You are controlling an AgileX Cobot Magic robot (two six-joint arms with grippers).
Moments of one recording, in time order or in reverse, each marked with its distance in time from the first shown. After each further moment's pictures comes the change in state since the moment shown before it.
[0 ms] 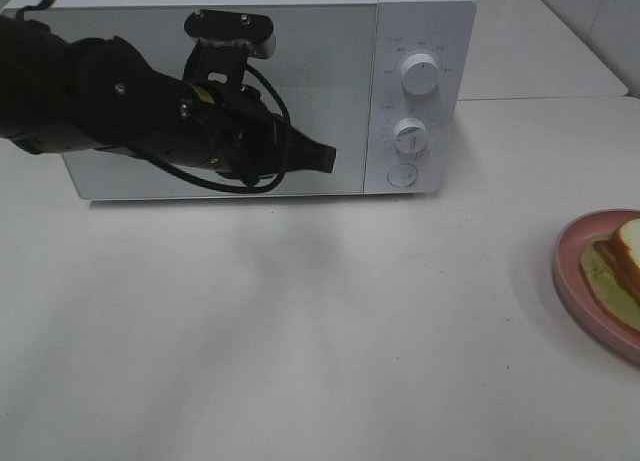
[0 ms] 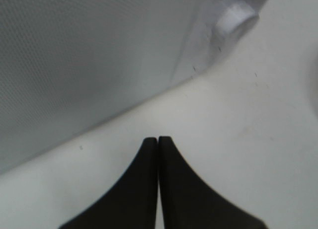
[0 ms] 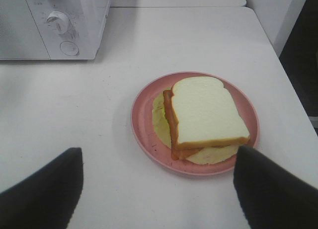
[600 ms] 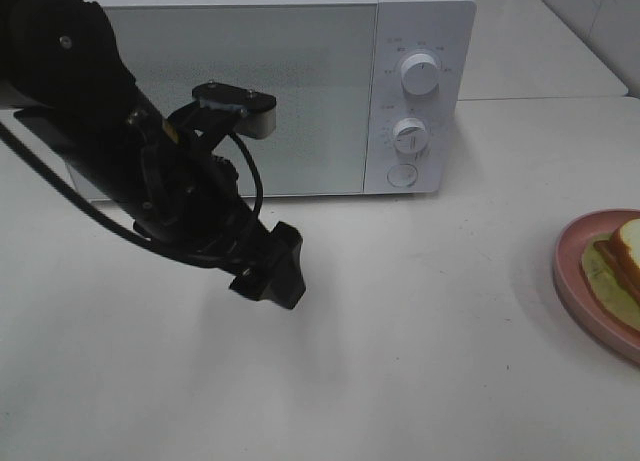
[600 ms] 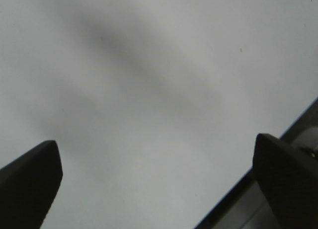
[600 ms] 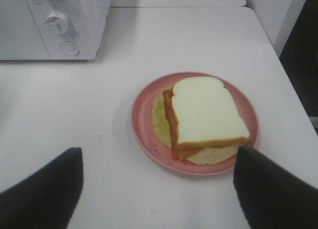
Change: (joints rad) left arm 0.000 -0.115 0.001 0.126 0.671 -0.026; right arm 0.000 0.000 0.000 0.000 0.000 0.000
